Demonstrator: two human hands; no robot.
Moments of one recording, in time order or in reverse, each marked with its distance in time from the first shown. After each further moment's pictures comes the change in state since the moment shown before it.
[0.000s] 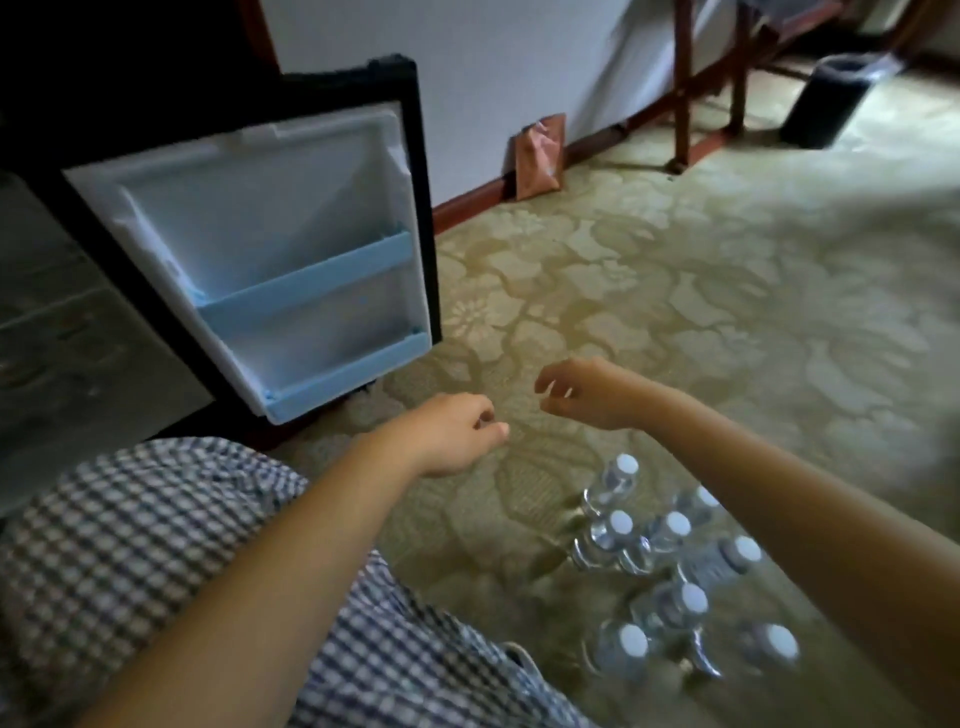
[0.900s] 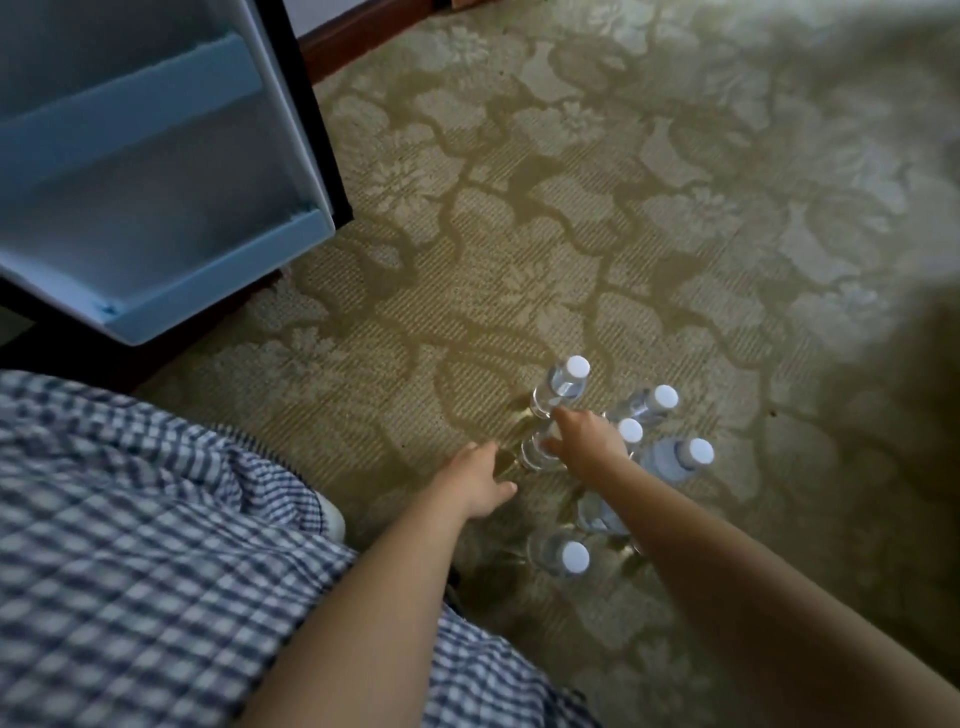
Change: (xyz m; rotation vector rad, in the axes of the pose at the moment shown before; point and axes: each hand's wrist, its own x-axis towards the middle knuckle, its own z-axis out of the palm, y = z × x) left_hand 0.096 0.016 0.204 -0.184 -0.358 -0.177; right_hand -0.011 0.137 0.195 -0.010 -0.085 0.427
